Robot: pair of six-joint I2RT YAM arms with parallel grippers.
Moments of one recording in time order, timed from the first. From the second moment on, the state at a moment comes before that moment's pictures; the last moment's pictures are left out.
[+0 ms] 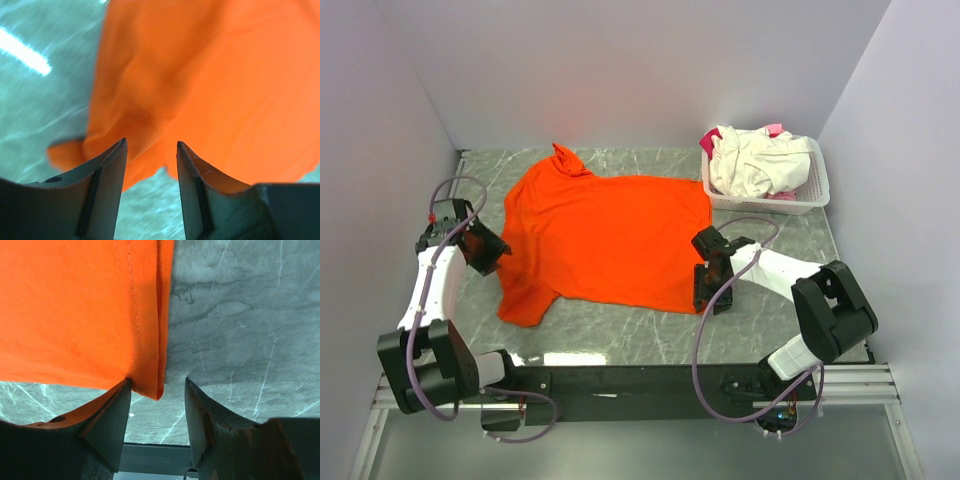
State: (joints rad) left arm 0.25 1.22 0.91 -0.75 0.10 -0.67; right arm 0.51 1.52 0.81 -0.73 -0.03 0.62
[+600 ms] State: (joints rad) left arm 0.24 1.66 0.97 -0.45 0.20 -0.67; right arm 0.51 1.58 0.86 -0.76 -0.04 0.61
